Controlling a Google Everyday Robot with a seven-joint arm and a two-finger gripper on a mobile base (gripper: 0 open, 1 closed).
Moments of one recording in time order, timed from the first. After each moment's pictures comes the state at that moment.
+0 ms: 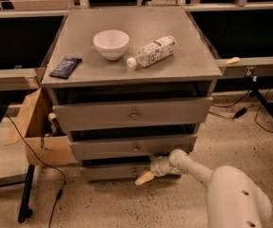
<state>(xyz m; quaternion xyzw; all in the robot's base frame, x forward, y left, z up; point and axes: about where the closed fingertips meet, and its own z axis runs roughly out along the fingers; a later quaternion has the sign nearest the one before) 0.670 -0.054 0.210 -0.48 0.79 0.24 0.30</state>
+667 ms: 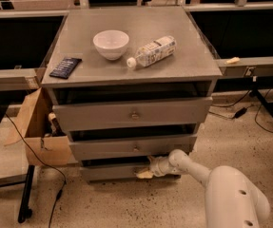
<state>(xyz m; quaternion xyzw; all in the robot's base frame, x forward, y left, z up) 0.669 -0.053 0.201 -0.48 0.79 0.24 0.30</state>
